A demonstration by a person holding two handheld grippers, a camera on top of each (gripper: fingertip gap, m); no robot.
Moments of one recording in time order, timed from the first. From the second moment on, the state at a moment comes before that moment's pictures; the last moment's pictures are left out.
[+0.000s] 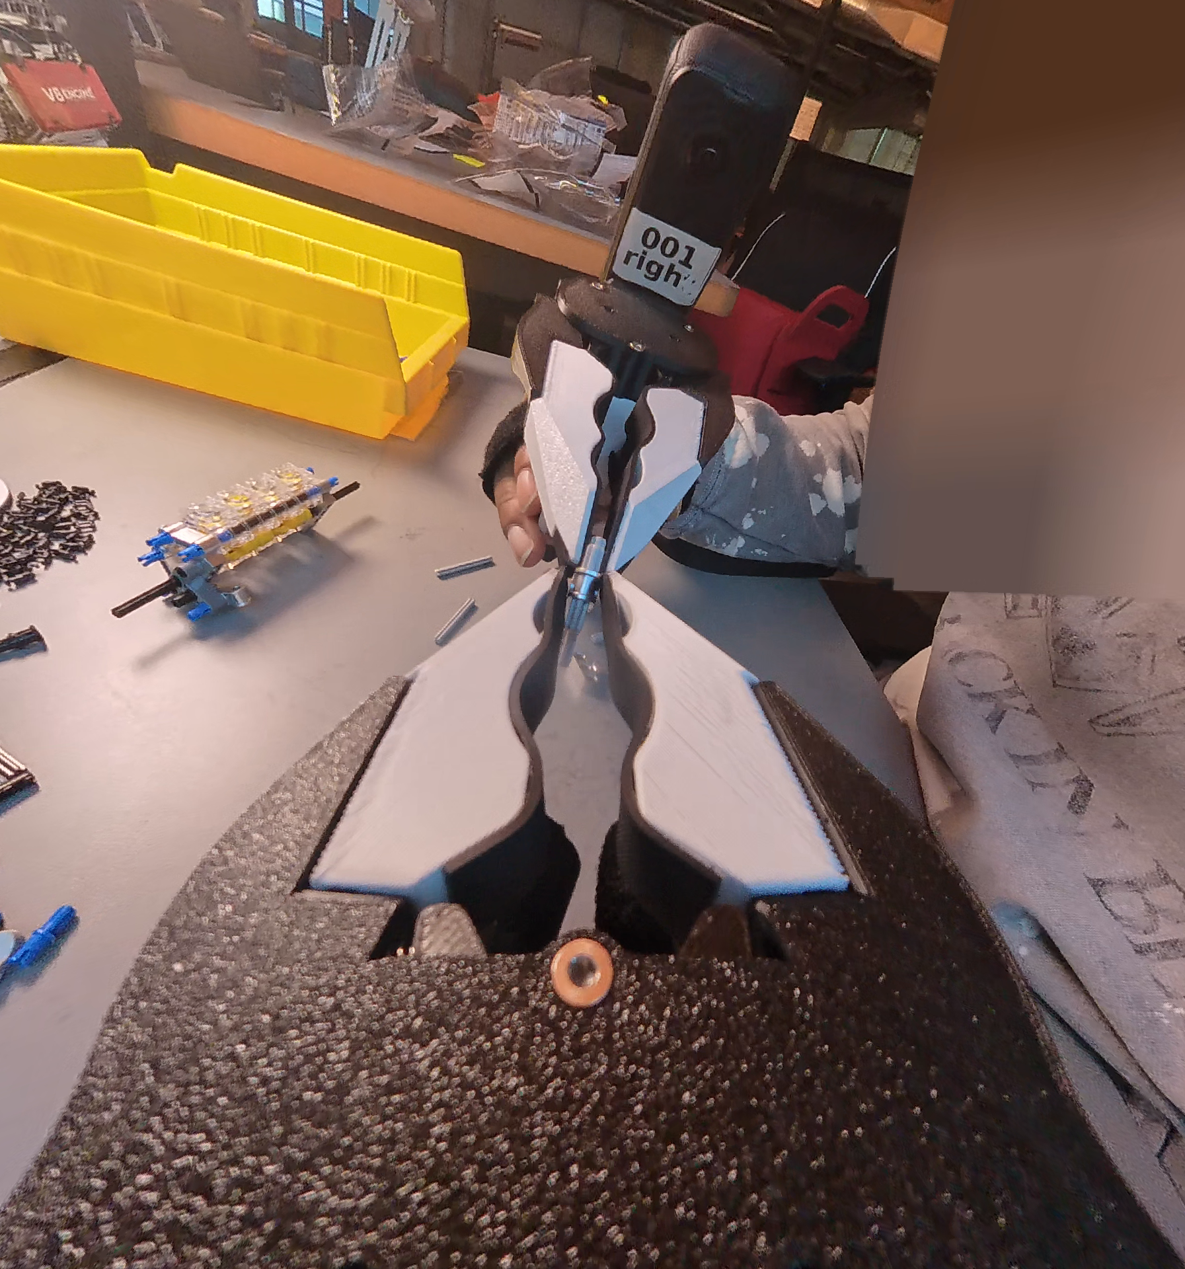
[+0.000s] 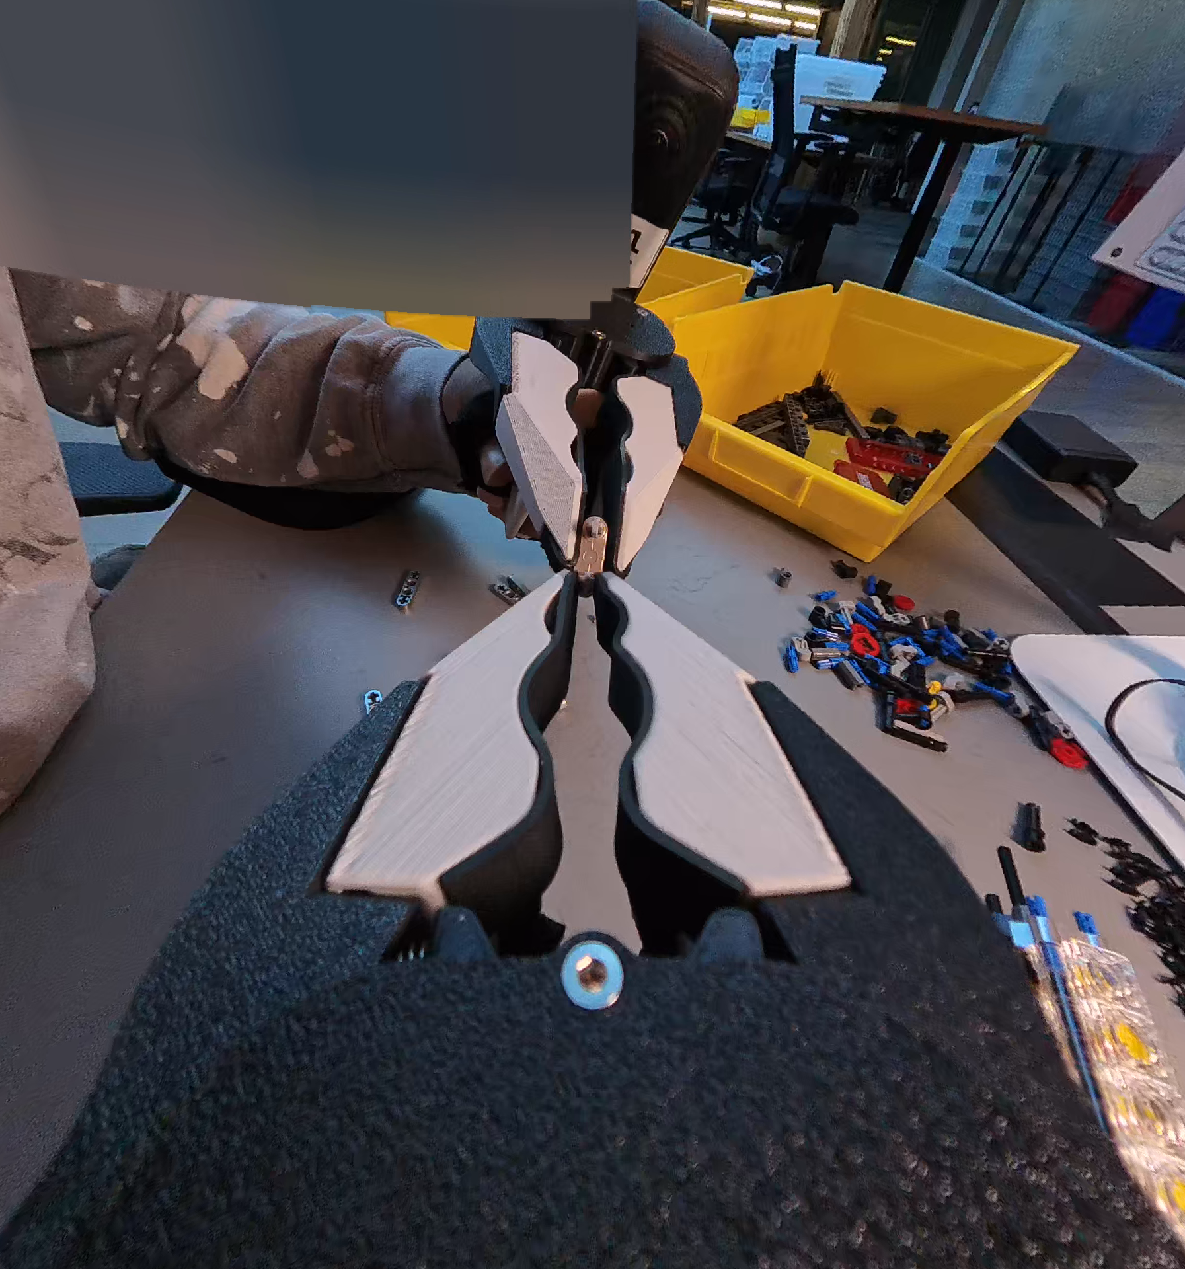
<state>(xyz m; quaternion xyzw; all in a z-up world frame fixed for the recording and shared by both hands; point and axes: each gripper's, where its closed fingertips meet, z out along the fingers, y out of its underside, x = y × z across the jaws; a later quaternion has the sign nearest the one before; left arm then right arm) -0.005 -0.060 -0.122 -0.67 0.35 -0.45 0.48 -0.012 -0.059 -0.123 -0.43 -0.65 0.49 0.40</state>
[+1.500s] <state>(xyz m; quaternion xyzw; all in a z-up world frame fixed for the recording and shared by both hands) -0.015 -0.047 -0.123 -0.68 0.25 -0.51 0.47 0.000 -0.043 -0.085 -0.45 -0.49 0.68 0.31</state>
